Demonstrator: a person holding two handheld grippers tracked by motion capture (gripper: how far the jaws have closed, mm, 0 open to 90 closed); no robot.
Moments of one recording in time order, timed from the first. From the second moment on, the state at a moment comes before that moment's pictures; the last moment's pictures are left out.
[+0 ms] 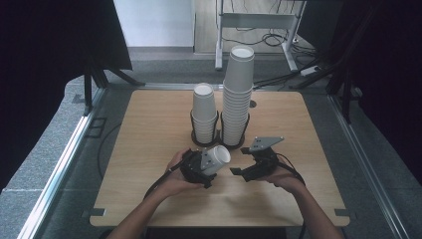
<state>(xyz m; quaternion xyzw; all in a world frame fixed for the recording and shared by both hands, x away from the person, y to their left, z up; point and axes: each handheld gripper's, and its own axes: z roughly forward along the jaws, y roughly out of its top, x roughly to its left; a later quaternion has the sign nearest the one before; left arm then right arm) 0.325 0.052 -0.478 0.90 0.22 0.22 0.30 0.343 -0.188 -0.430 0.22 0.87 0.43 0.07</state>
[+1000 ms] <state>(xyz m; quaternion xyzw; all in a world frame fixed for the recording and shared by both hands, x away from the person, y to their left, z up) 0.316 0.019 -0.473 0.91 0.15 0.27 0.27 0.378 -0.115 -0.407 0.10 0.98 0.20 -0.02</state>
